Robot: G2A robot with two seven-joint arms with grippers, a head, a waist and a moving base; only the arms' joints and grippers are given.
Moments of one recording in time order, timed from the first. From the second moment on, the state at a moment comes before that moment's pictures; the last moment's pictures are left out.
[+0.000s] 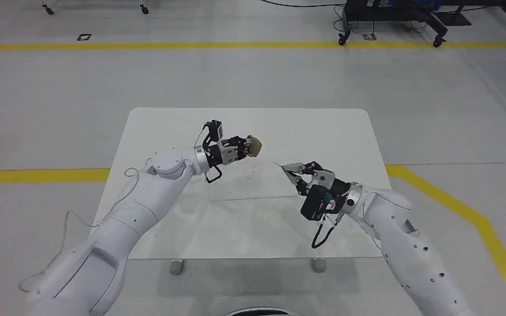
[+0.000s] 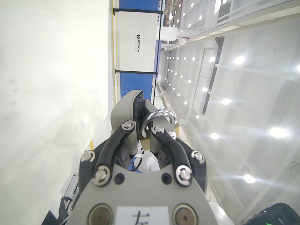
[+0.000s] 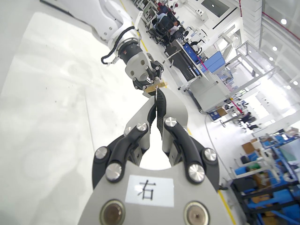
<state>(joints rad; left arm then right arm) 0.73 -1.24 -0.68 -0.91 -0.78 -0.15 -0.86 -1.57 -1.07 1.36 -1.90 -1.96 -0.57 -0.43</state>
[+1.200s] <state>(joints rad) 0.75 -1.23 -0.76 -1.03 -0.76 0.15 -0.88 -1.60 -1.07 1.18 -2.21 -2.65 -0.46 0.17</state>
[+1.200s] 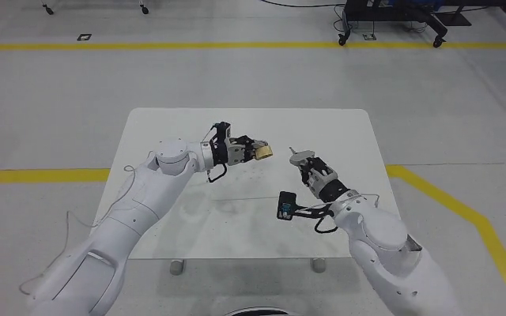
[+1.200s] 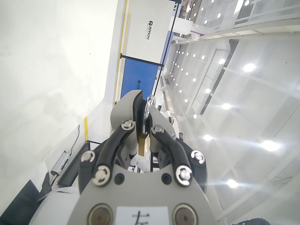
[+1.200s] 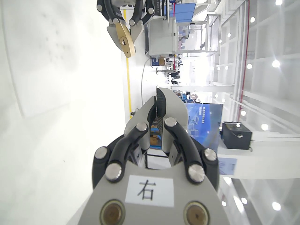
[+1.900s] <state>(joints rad) 0.79 -1.26 -0.79 -1.01 -0.80 0.17 -0.77 -1.46 -1.12 0.96 -2.12 -2.77 -0.57 0.24</state>
